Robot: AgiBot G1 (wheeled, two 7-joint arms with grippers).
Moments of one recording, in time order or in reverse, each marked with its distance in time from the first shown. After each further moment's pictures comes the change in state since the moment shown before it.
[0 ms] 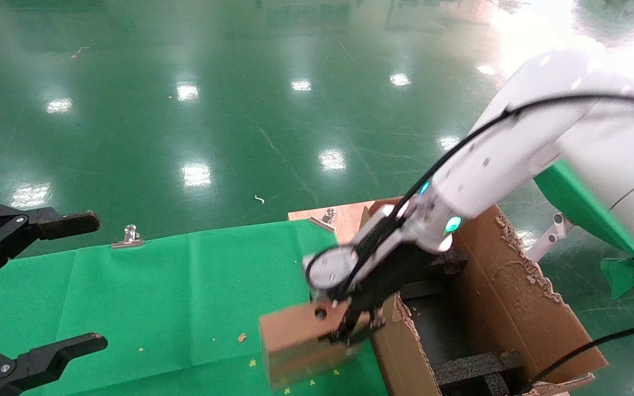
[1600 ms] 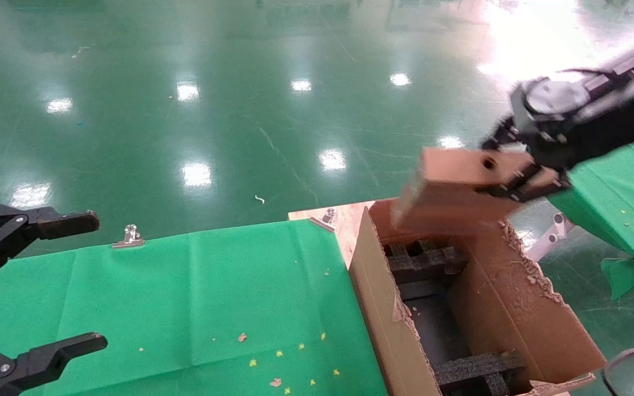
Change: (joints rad) left arm 0.000 0.000 0.001 0.000 -0.001 0.000 0.000; right arm 0.592 0.270 -0.532 -0.324 0.209 -0.010 -0.227
